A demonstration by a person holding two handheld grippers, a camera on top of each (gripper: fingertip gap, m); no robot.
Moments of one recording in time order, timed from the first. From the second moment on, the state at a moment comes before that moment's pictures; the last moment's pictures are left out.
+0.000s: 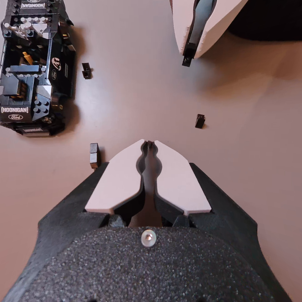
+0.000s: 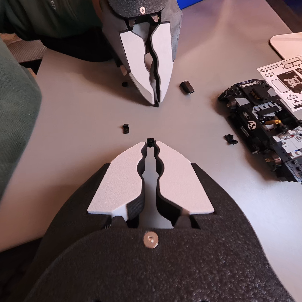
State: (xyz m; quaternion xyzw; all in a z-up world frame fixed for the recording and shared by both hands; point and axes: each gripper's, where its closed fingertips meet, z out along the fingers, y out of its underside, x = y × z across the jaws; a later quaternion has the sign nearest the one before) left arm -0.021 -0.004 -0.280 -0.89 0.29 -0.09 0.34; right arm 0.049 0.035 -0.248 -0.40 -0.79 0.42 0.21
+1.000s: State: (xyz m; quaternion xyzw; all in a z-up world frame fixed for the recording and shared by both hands) left arm -0.016 -0.014 -0.283 -0.90 0.25 -0.12 0.33; right arm 0.060 0.030 -0.237 -0.41 -0.78 0.41 0.24
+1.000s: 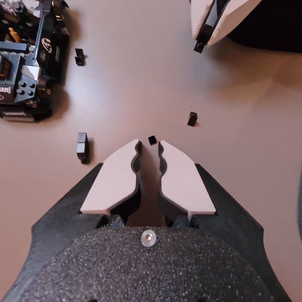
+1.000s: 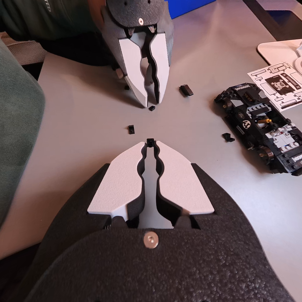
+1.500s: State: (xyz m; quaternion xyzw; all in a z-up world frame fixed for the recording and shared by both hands) left arm -0.013 -0.012 -0.284 -0.92 0.22 -0.10 0.31; right arm 0.049 0.029 -0.260 -0.43 -0.79 0.38 0.22
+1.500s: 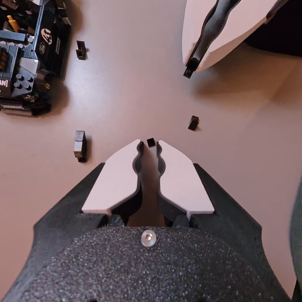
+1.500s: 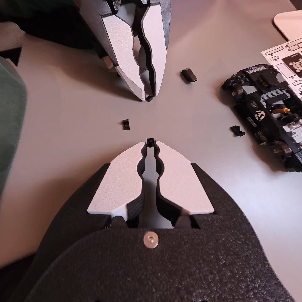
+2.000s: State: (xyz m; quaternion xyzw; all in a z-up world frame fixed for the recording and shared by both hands) left arm -0.011 -0.012 -0.284 -0.91 0.24 -0.09 0.33; right arm 0.041 0.026 -0.266 -0.44 -0.79 0.37 0.21
